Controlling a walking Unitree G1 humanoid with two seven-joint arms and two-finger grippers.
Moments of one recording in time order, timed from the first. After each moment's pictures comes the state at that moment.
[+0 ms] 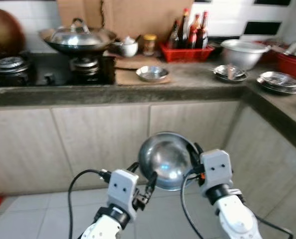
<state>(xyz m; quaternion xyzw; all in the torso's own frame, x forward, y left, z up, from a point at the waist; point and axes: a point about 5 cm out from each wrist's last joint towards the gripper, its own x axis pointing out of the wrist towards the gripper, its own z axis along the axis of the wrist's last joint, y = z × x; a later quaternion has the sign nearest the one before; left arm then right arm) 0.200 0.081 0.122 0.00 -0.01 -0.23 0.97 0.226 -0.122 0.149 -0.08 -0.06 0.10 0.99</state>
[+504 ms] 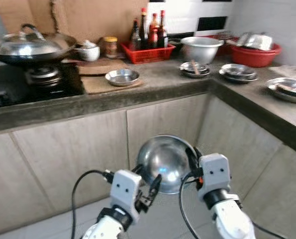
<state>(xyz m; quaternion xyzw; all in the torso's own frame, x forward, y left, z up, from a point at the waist) 0.200 0.079 0.121 0.00 0.00 -0.25 0.97 0.223 -0.120 0.146 -0.06 -0.06 0.08 0.99</state>
